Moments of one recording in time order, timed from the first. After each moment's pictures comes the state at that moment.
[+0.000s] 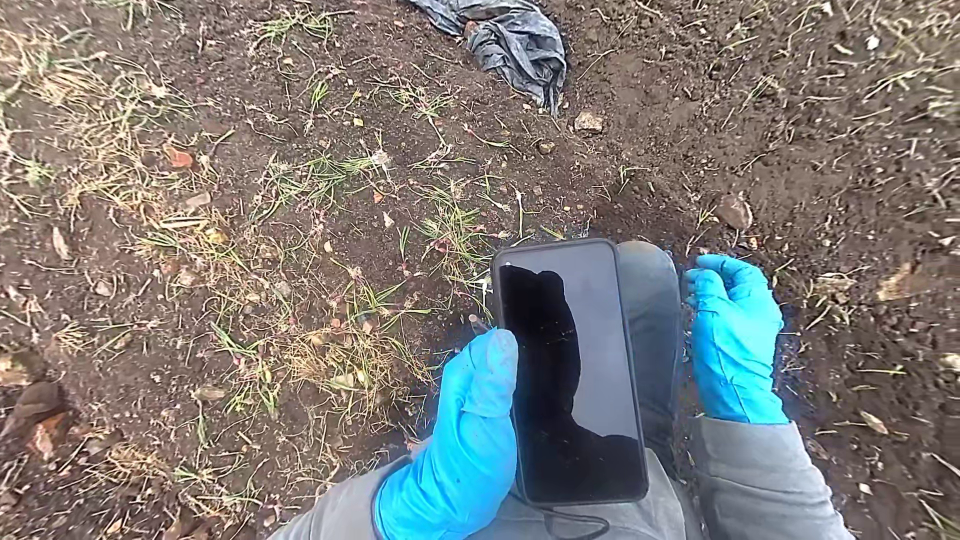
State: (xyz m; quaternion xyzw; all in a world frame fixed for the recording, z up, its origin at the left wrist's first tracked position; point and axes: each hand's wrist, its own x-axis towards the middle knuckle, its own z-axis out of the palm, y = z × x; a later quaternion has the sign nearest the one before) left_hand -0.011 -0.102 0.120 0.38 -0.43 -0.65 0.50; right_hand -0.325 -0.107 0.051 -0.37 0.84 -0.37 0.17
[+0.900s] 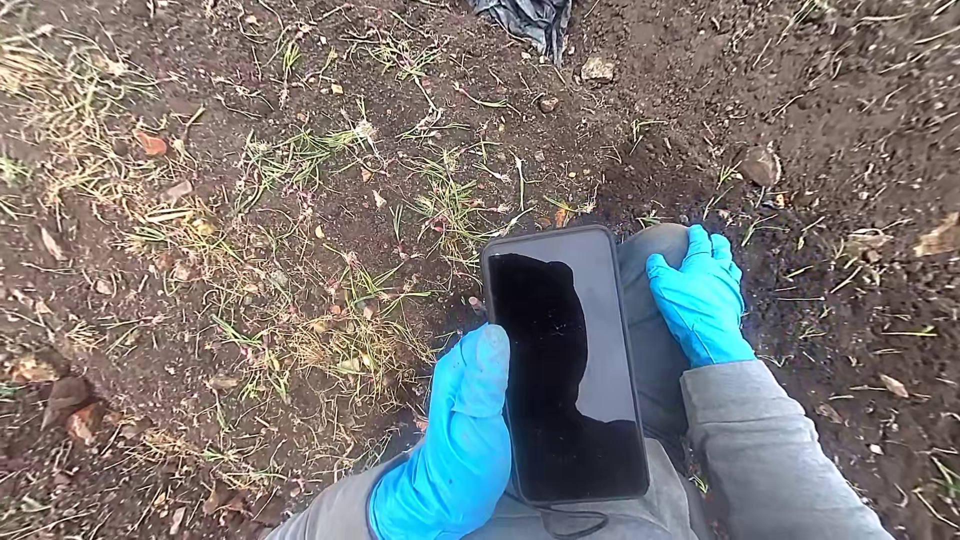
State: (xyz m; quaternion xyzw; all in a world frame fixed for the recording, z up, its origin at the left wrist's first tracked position) left_hand -0.015 -0.073 0.014 0.38 -0.47 -0.63 0.49; right_hand -0.357 -0.133 -0.016 -0.37 0.92 -0.02 0.15
